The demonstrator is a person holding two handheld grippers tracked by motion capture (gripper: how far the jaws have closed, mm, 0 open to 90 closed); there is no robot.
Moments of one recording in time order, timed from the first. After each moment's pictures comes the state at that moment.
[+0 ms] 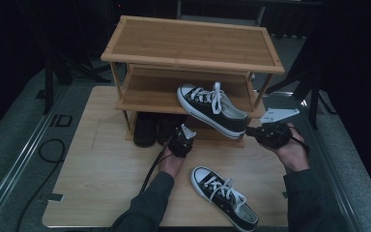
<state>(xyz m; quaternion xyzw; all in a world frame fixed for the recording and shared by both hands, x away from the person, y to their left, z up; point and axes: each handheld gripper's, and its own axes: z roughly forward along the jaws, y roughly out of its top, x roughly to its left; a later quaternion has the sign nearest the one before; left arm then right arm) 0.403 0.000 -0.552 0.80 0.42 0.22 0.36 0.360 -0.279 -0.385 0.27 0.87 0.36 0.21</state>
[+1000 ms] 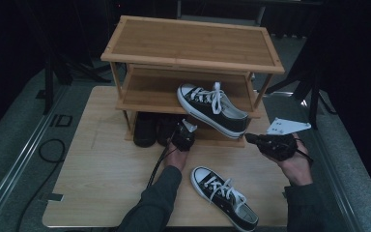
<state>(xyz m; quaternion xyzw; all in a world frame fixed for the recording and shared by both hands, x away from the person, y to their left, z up) 0.428 -0.010 -0.560 0.77 0.46 0.23 0.36 0.324 -0.283 -0.384 0.26 0.85 0.41 0.21</state>
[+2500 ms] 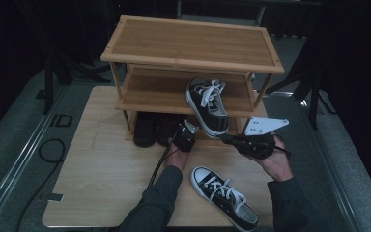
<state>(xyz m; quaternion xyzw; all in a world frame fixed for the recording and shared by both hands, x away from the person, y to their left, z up) 0.426 -0.016 -0.561 0.77 0.46 0.25 0.35 0.324 -0.226 -0.375 0.17 0.86 0.46 0.16</state>
